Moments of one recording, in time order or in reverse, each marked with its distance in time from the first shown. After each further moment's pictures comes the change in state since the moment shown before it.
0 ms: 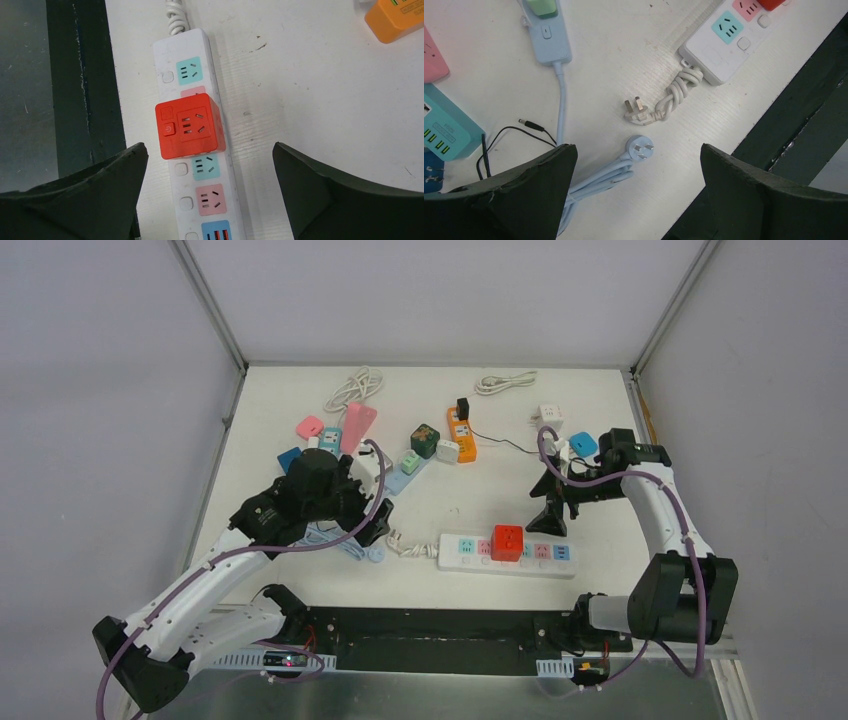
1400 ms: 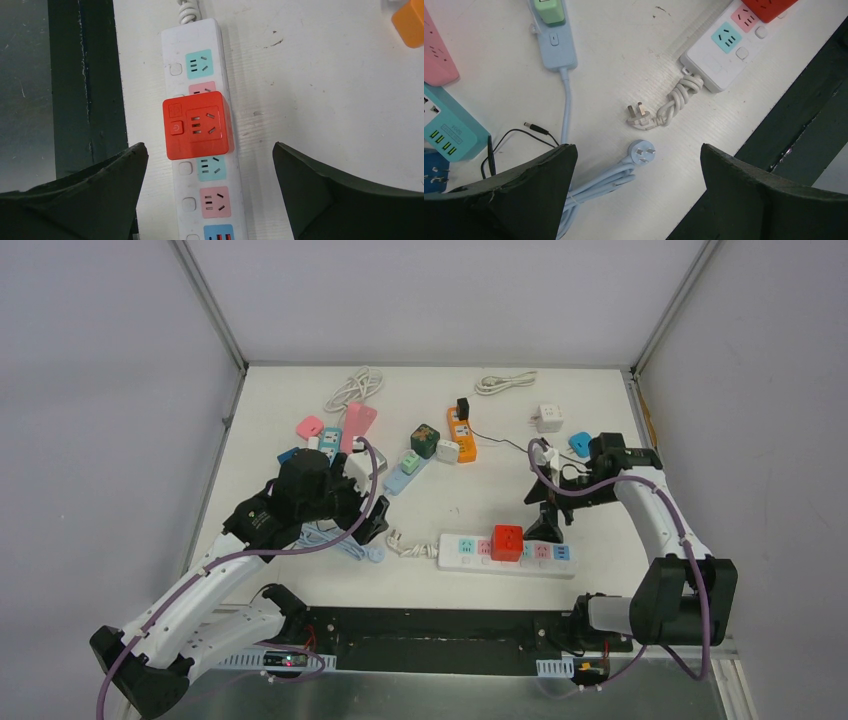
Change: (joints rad) left arm 0.031 -0.039 -0.008 0.022 0.025 -0.010; right arm 0.053 -0.016 -0.036 0.020 0.032 -0.016
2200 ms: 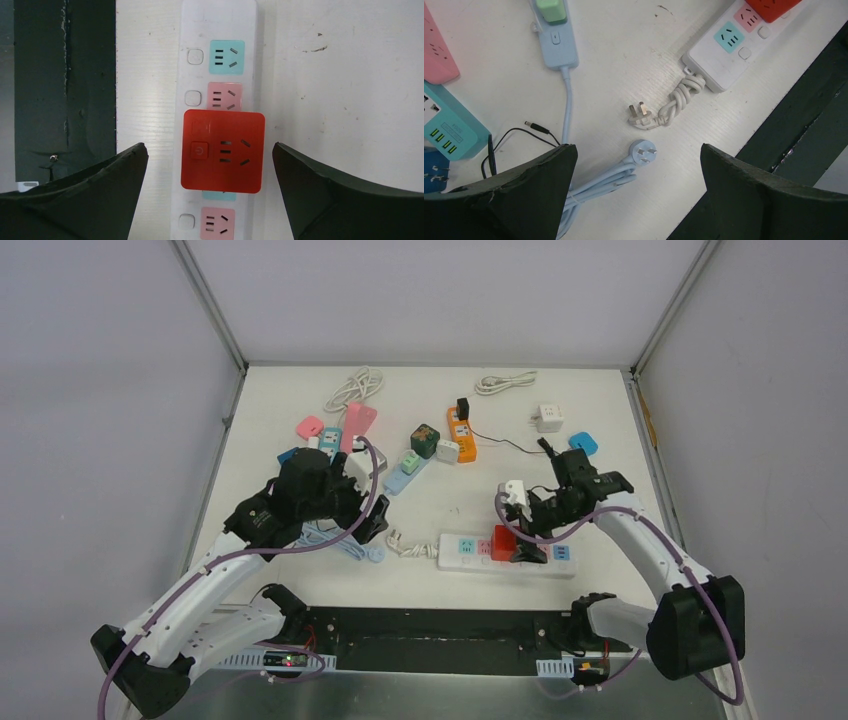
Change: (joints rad) left arm 0.005 0.007 0.000 0.000 0.002 0.001; right arm 0.264 -0.121 -0.167 0.227 0.159 0.096
